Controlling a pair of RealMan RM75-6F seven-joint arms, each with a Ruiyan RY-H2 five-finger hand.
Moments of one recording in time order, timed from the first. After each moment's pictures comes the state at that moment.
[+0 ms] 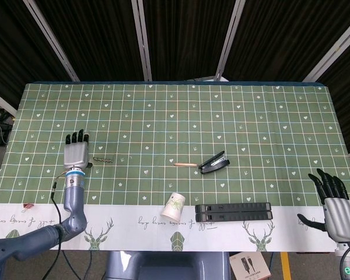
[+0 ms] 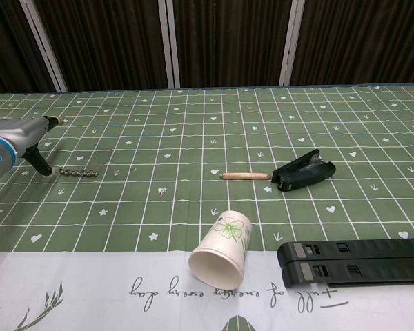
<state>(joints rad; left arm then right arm) -0.70 -1.79 -0.33 -1.09 0.66 1.07 0.73 0.04 -1.10 0.05 -1.67 -1.50 1.49 0.01</state>
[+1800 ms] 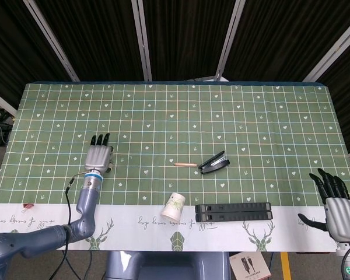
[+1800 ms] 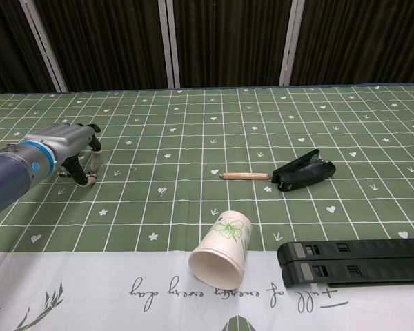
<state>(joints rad) -0.78 -1.81 -0.24 -1.14 0.68 1.03 0.78 0.04 -1.10 0.05 -1.67 -1.50 1.49 0.03</state>
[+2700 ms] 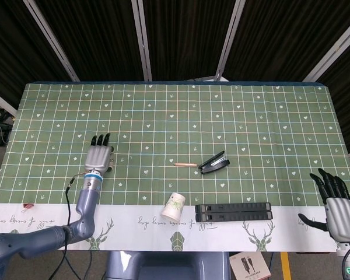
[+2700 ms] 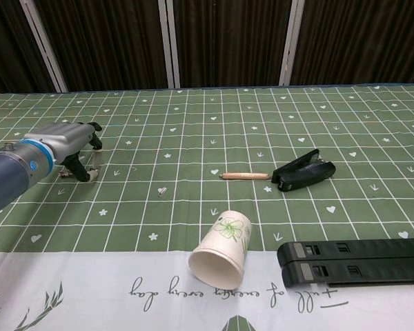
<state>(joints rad) -0.77 -1.80 -0.25 -1.18 0.70 1.04 0.75 0.04 -1.10 0.05 -1.67 -1.49 1.49 0.04</state>
